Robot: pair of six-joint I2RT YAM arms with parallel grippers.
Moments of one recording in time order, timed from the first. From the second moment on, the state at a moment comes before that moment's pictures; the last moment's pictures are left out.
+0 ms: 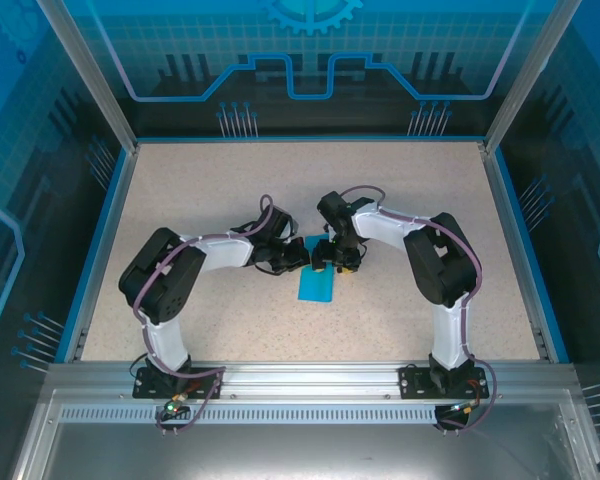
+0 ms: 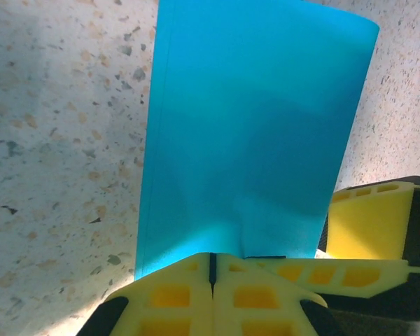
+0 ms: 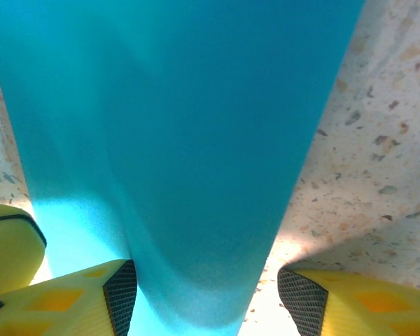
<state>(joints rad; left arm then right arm) -0.53 1.85 0.98 -0.11 0.44 -0.86 0.58 2.02 1.35 -0.83 -0.23 0.56</state>
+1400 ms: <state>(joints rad) -0.54 1.89 0.99 -0.11 0.42 -0.86 0.51 1.67 0.86 -0.16 -0.53 0.71</state>
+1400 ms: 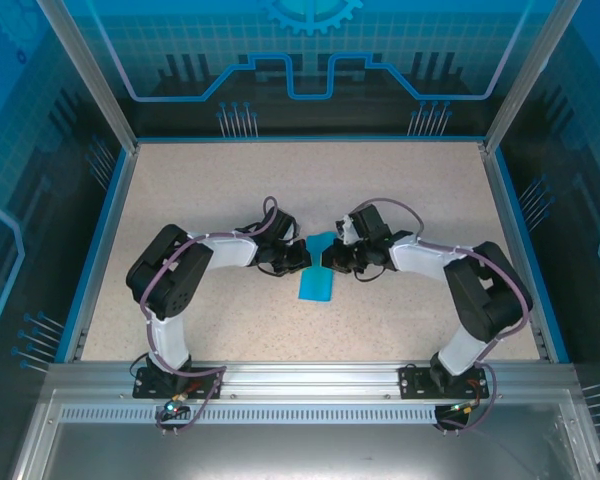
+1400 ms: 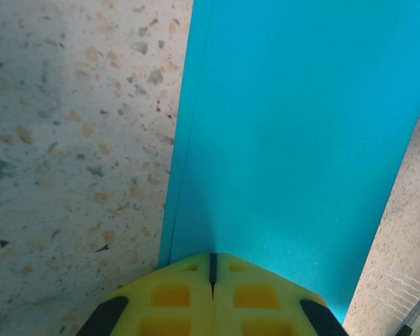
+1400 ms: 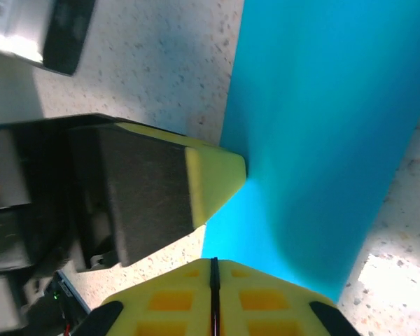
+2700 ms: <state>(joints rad) -0.55 1.89 0.99 -0.11 0.41 -0.85 0.48 1.66 0.70 0.00 -0.61 0.70</state>
